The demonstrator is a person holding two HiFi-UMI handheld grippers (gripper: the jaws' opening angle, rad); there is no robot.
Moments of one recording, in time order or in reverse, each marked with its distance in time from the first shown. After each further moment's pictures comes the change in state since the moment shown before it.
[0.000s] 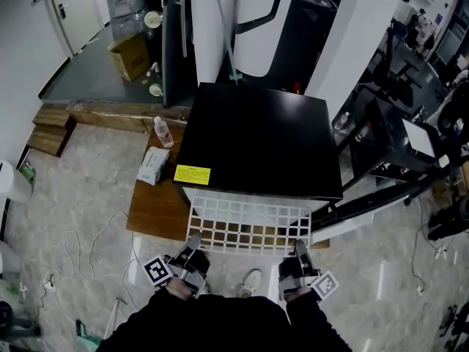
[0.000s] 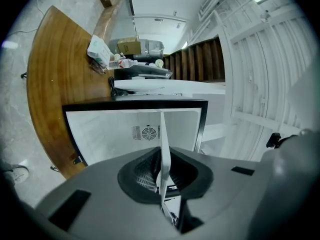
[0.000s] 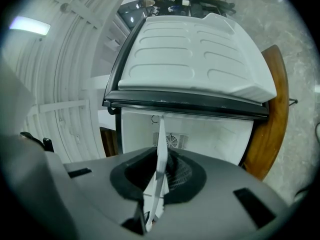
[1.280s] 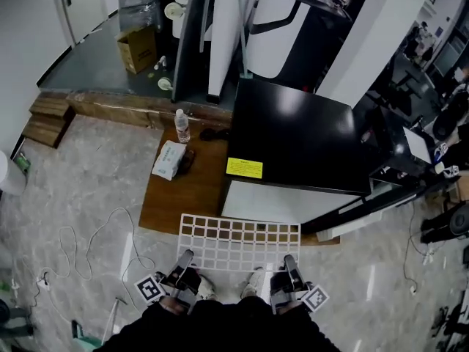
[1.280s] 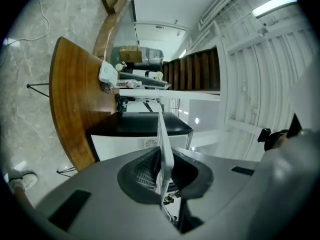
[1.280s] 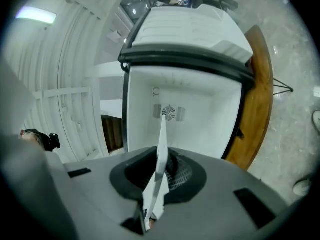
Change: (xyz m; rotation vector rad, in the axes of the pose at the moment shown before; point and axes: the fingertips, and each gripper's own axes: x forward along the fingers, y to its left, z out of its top) left arm -0.147 0.019 0.080 -0.020 -0.041 -0.051; right arm -0.019 0.001 -0.161 -0.034 0.076 0.017
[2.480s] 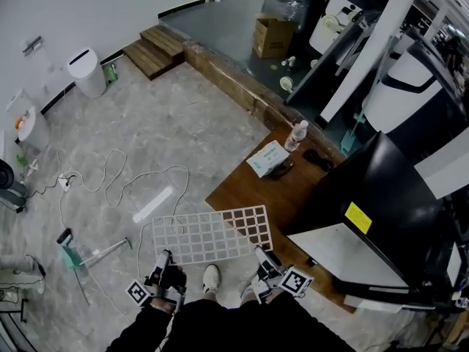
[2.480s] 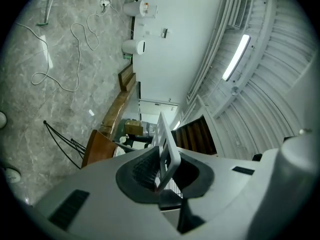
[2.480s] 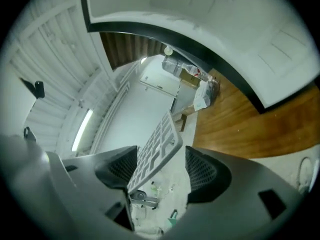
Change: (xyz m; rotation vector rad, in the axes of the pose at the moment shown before) left arm -0.267 0.009 0.116 0.026 -0.870 -0.043; right arm 0.159 -0.019 -0.298 -0.206 0.956 0.093
